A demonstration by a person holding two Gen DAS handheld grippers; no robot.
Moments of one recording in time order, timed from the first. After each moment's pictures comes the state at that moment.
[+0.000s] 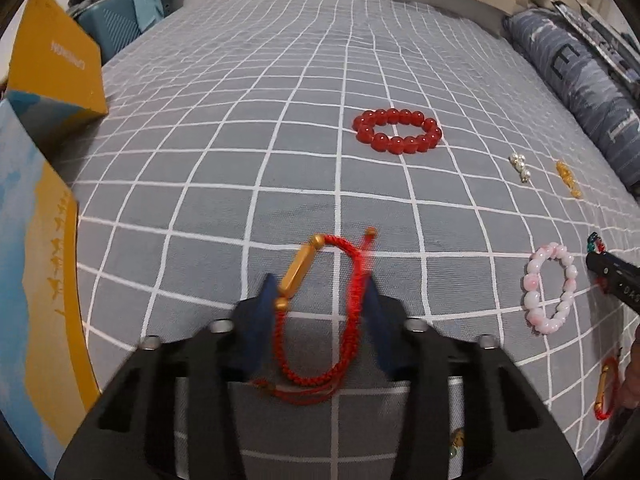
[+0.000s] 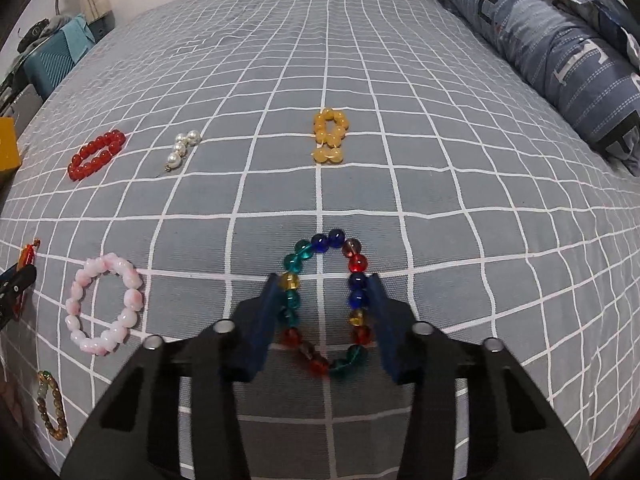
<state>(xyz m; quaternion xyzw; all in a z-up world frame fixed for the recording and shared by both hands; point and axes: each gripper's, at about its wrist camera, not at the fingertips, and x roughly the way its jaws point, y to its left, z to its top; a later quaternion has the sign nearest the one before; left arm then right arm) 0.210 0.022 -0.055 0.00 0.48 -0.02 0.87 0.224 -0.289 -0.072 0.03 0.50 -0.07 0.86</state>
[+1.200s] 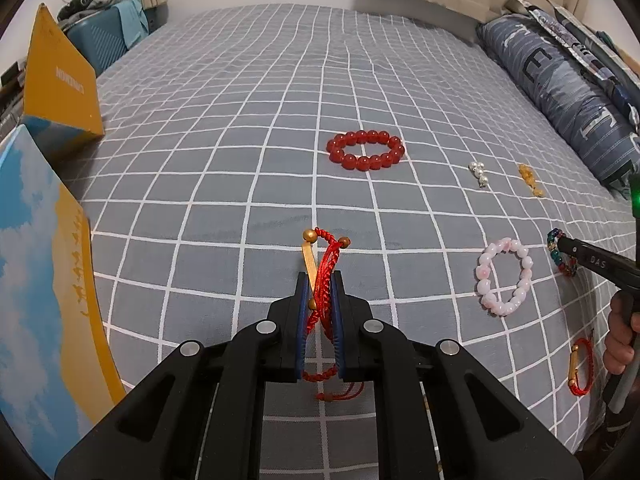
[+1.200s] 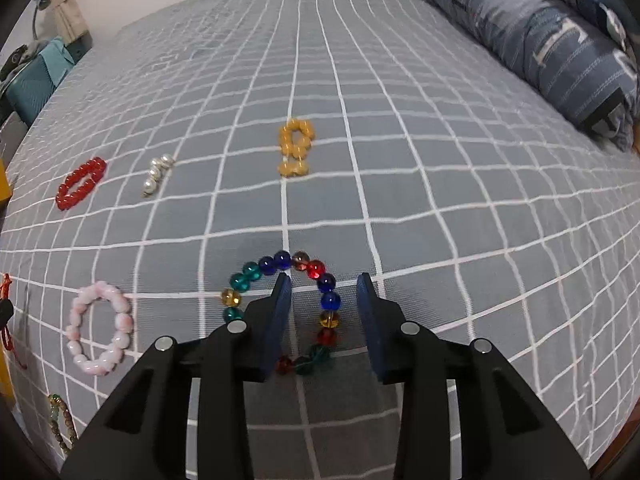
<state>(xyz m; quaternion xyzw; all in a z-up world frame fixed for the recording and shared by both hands) 0.191 0.024 -0.026 0.01 0.46 -0.06 0.88 0.232 -0.309 -0.070 0.06 0.50 -0.10 0.86</state>
